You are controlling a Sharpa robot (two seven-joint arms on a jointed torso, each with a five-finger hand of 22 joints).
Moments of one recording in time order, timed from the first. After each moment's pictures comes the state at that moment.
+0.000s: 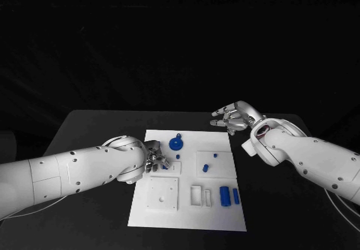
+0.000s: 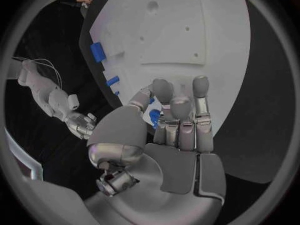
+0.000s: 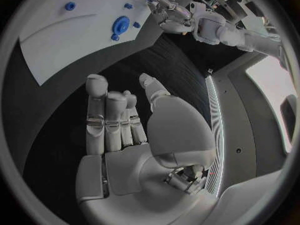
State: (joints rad) left arm 1.32 -0.64 -0.23 1.39 -1.04 -0.11 -0.54; left_hand 0.98 0.09 0.37 -0.20 0.40 1.20 0.07 0.08 0.66 1.50 -0.06 0.71 0.52 1.38 -0.12 1.19 0.68 0.03 1.25 -0.11 0.48 1.31; right arm 1.06 -0.75 0.27 1.37 -1.10 -0.37 -0.03; right_hand 1.27 -0.08 0.11 -0.08 0.41 1.02 0.12 0.07 0.07 1.14 0.01 1.01 0.99 1.40 -0.06 0.99 0.96 0.08 1.47 -0.08 0.44 1.31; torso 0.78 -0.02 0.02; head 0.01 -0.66
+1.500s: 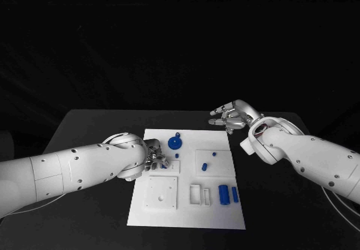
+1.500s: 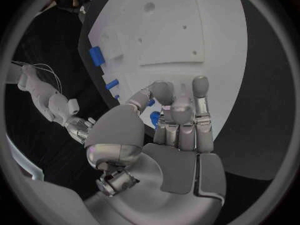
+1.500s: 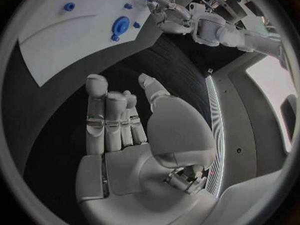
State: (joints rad) left arm 1.33 -0.62 -0.23 1.37 -1.07 -0.06 -0.54; left_hand 0.99 0.06 0.42 -0.19 0.34 1.20 0.07 0.10 0.70 1.50 -0.06 0.75 0.57 1.39 -0.11 1.22 0.74 0.05 1.25 -0.09 0.49 1.31; right arm 1.06 -0.74 0.27 1.36 -1.10 -0.37 -0.04; right_hand 1.27 -0.08 0.12 -0.09 0.42 1.02 0.12 0.07 0.07 1.14 0.01 1.01 0.99 1.40 -0.06 0.99 0.95 0.08 1.47 -0.08 0.44 1.31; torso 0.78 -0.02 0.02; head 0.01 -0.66
